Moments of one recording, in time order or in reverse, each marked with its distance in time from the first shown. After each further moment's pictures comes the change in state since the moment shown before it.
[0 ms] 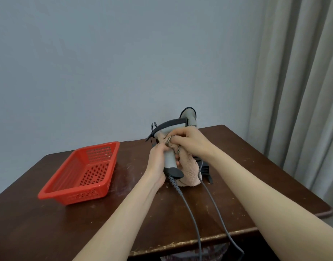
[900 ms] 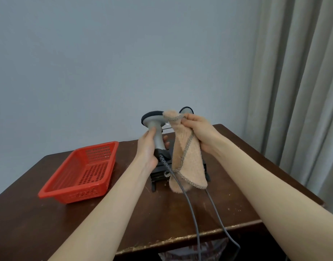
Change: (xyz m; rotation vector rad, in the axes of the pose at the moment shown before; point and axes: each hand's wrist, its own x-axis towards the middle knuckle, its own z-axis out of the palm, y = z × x) left_hand 0.023 0.030 -0.003 -0.112 0.110 -0.033; right_hand -0.004 -0.015 -0.025 0.651 0.070 0.206
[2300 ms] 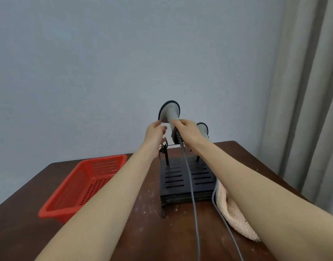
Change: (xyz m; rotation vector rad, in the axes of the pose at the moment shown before) left_hand 0.073 0.055 0.014 0.431 -0.010 0.236; right_hand 0.092 0.001 0.046 -0.444 0.131 -0.080
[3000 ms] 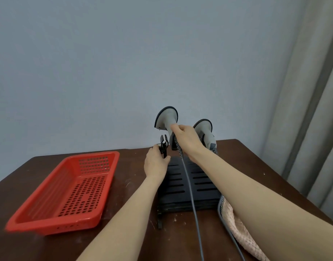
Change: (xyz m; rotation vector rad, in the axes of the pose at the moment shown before) left_hand 0.048 -0.126 -0.002 0.806 0.190 0.149; right_hand 0.035 0.044 0.023 -0.030 0.030 0.028
